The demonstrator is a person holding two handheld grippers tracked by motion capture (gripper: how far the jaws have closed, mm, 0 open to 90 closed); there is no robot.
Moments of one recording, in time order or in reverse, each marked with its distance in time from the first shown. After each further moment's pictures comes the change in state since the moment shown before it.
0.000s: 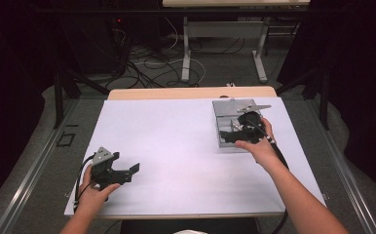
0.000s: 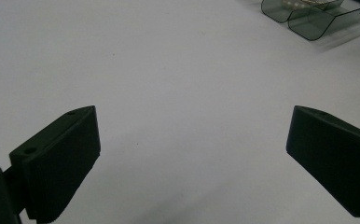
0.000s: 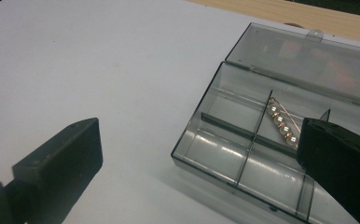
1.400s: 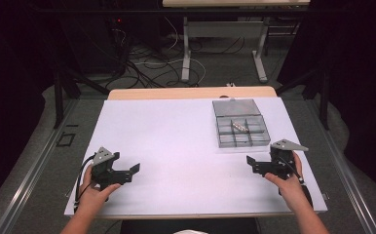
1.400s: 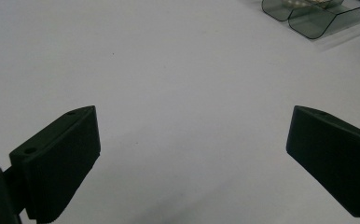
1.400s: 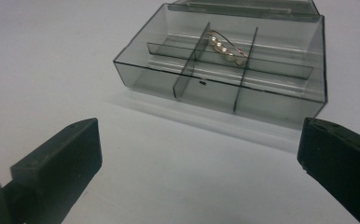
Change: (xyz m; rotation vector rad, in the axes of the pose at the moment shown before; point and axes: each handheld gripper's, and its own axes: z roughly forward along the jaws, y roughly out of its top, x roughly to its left) left arm -0.001 0.000 0.001 0.002 0.004 0.006; right arm -0.036 -0.114 -0.044 -0.148 -0.076 0.078
